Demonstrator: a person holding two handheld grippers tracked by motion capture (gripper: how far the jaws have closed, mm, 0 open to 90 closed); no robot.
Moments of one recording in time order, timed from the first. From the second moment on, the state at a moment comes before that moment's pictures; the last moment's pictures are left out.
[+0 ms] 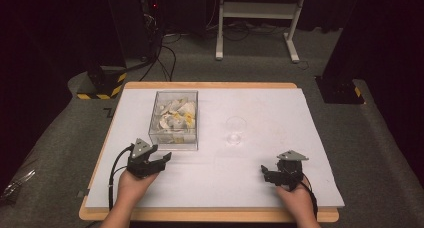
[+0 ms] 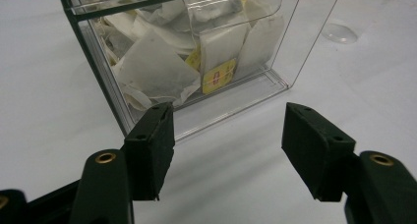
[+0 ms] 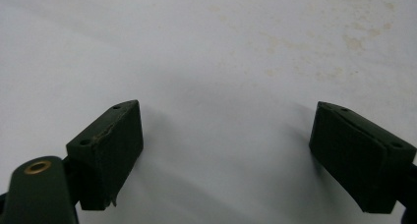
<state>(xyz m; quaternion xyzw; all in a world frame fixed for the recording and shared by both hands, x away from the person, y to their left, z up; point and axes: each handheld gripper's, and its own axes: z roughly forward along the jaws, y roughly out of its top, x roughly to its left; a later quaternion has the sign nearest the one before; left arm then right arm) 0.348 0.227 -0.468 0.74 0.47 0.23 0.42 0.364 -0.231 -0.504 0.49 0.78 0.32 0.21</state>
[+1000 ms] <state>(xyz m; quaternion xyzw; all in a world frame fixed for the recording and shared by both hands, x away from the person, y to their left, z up) 0.369 0.209 -0.462 0.74 0.46 0.25 0.41 0.364 -0.231 -0.504 0.49 0.78 0.32 0.21</state>
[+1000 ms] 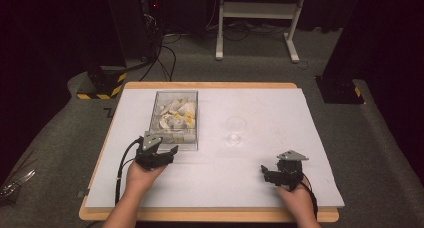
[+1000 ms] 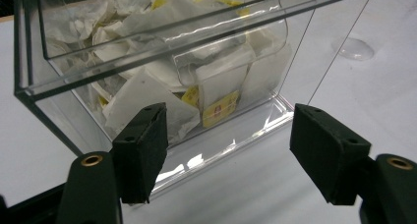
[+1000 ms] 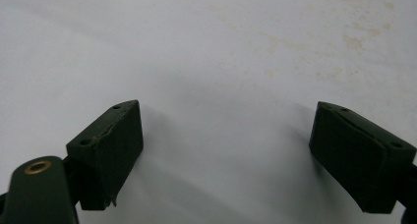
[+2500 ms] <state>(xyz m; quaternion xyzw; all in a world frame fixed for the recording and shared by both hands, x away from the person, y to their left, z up) 0.377 0.207 -0.461 0.71 0.47 0.27 0.45 0.364 -0.231 -0.504 0.49 0.78 0.32 0.21</state>
